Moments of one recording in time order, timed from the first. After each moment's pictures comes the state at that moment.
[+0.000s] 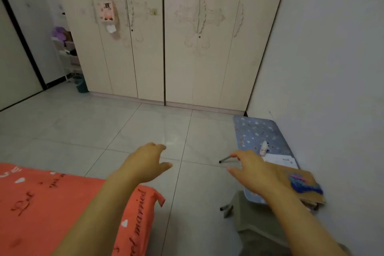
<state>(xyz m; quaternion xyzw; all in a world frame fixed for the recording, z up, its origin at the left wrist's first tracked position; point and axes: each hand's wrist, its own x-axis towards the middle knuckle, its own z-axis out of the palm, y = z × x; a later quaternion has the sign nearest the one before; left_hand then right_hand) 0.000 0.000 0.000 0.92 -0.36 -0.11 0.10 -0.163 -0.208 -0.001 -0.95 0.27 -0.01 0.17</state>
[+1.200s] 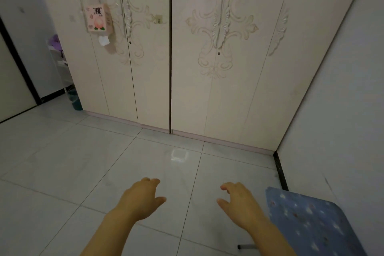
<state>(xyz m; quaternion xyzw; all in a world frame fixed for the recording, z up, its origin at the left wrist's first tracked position) 0.474 -0.335 -0.052 0.94 -0.26 -0.19 0.09 0.349 -0.559 -0.070 -0.95 0.22 0.05 0.23</state>
